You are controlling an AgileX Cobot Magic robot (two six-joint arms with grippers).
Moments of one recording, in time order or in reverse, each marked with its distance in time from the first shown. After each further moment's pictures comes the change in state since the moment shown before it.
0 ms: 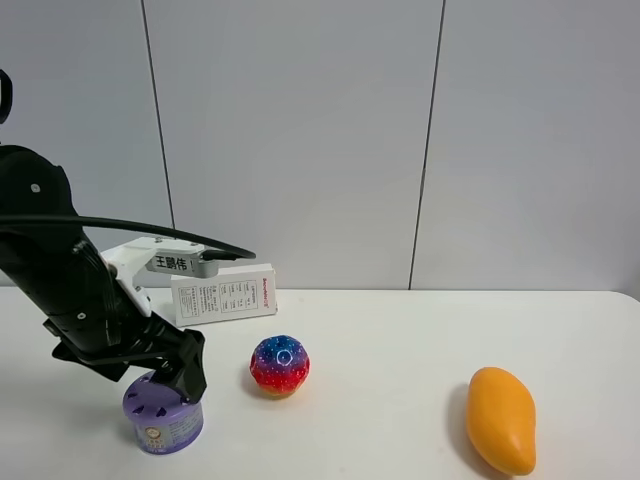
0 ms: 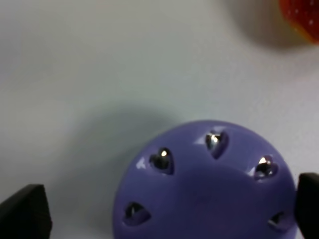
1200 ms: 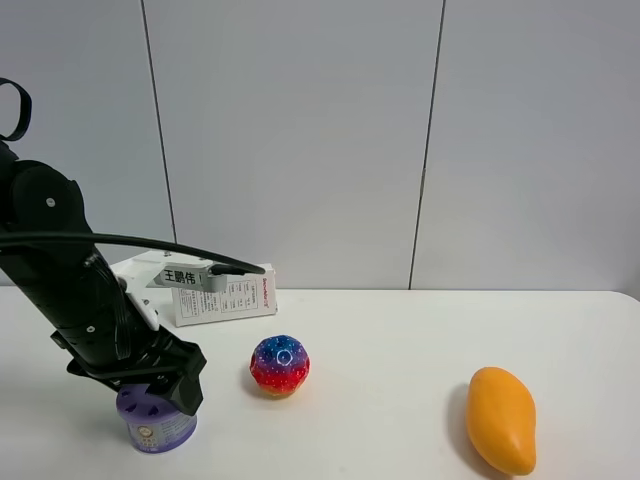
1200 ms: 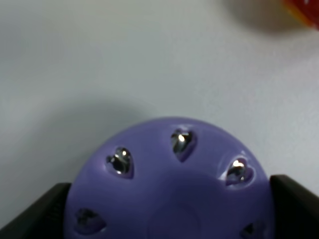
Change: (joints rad) left arm -0.027 0.022 0.001 -0.013 -0.002 0.000; right arm 0.000 0.000 0.000 0.000 0.000 0.000
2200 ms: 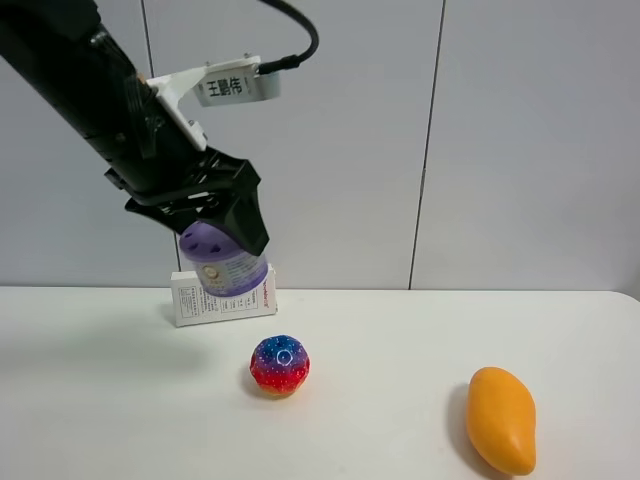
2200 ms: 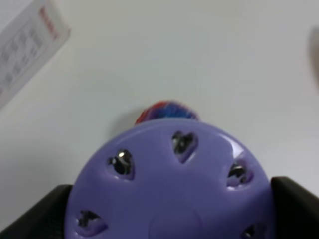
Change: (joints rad) left arm -0.132 -0.199 -0.363 0.029 0.285 0.007; right arm 0.000 0.000 0.000 0.000 0.000 0.000
